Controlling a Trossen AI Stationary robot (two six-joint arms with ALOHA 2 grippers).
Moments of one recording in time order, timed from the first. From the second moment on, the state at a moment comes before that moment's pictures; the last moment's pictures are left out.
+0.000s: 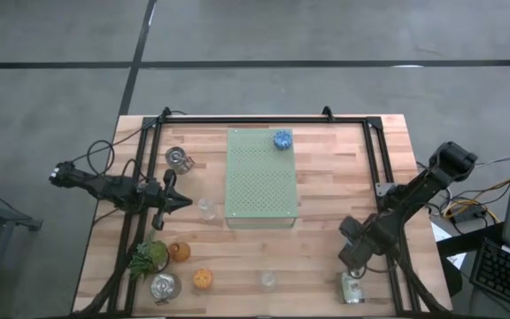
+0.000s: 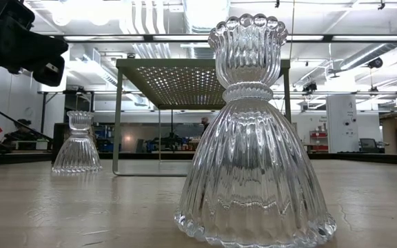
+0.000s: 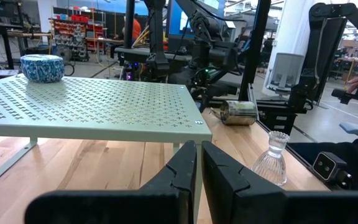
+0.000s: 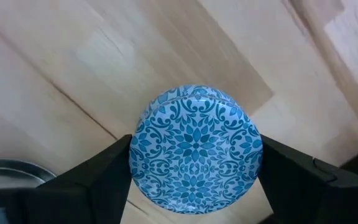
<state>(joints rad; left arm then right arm) -0.33 0.01 0.04 -0.04 -0.23 -0.11 0.77 1.40 0.75 -0.92 -0.01 1.56</state>
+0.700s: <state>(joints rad) -0.33 0.01 0.04 -0.04 -0.23 -0.11 0.36 1.14 0.81 -0.91 0.00 1.17</state>
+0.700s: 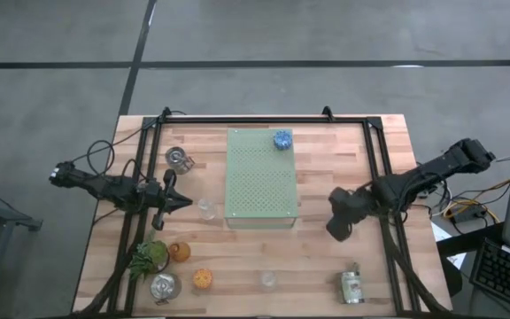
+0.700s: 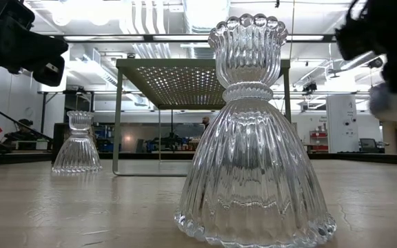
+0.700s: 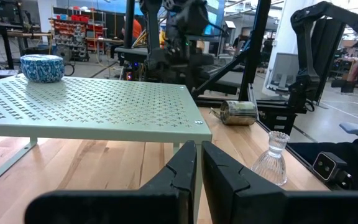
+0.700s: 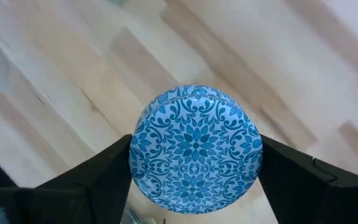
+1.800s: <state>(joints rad) -0.33 0.01 0.04 -0.04 -0.23 -0.11 -0.15 1.65 1.62 -1.19 0.00 0.49</state>
